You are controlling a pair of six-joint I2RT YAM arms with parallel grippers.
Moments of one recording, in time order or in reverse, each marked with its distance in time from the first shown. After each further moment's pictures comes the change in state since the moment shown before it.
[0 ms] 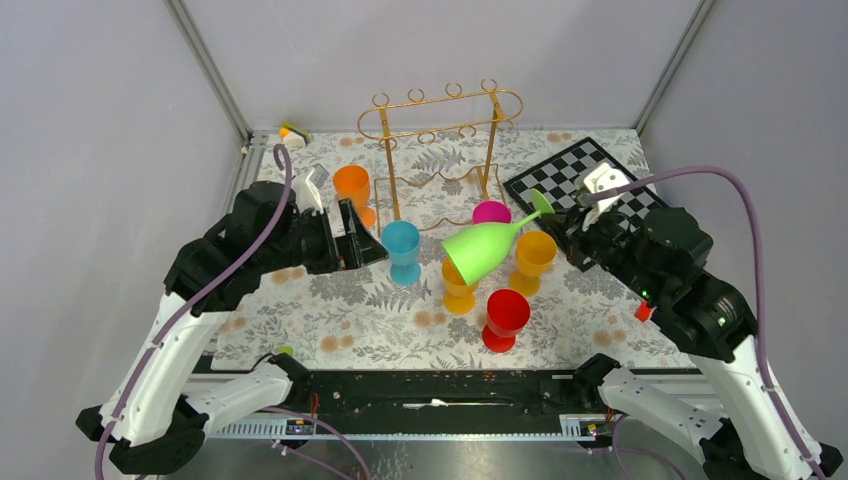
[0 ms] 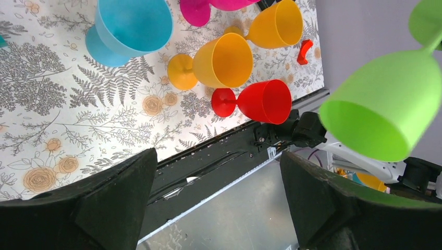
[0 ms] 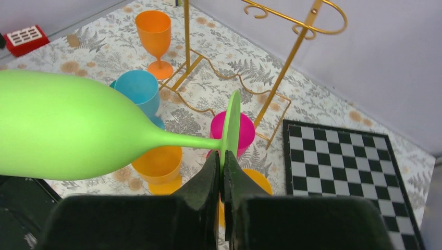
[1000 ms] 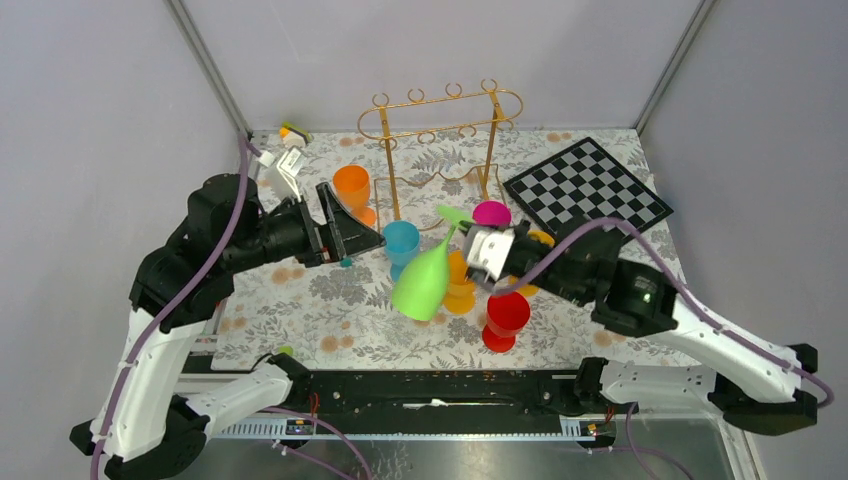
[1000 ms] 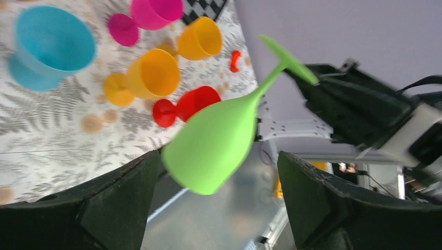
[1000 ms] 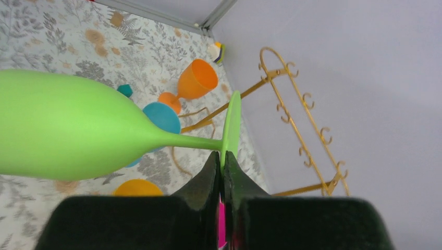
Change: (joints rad) left arm 0.032 0.014 0.211 -0.003 0.114 -0.061; right arm 0.423 0.204 0.004 0.248 0.032 -0.555
